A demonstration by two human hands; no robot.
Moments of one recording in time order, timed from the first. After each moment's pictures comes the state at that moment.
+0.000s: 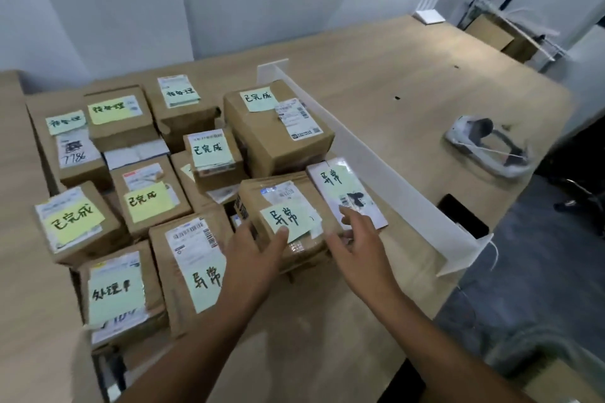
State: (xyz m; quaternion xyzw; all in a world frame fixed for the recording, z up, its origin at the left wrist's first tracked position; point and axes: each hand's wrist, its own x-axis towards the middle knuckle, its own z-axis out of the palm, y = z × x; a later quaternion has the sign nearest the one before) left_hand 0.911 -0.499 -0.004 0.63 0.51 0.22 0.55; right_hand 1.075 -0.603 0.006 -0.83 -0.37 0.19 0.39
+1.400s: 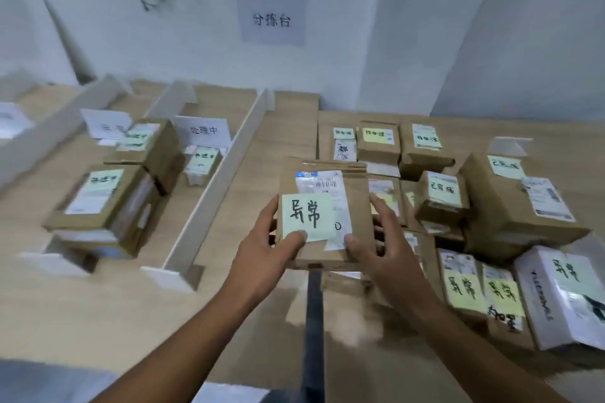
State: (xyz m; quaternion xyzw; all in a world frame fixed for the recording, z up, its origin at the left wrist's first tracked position) left_hand 0.592 -0.538 0.089 0.52 0.59 0.42 0.46; right_hand 0.812 -0.530 0.084 -0.53 -0.61 0.40 0.42
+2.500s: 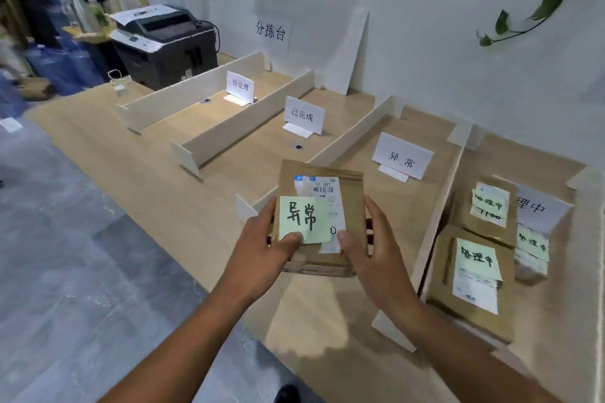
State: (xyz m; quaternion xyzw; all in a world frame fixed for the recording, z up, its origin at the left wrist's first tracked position) left_hand -0.157 -0.615 0.100 0.42 0.72 0.49 0.28; right_hand 0.011 -0.490 0.055 -0.37 -0.71 0.49 0.34
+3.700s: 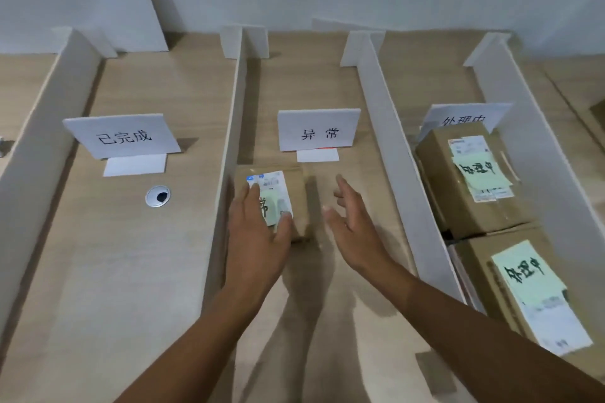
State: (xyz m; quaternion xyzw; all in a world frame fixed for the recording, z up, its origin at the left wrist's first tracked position) left_hand -0.289 -0.224 -0.038 0.57 0.70 0.29 0.31; right_hand -0.110 -0.211 -0.074 -0.64 -0.54 0.44 0.33
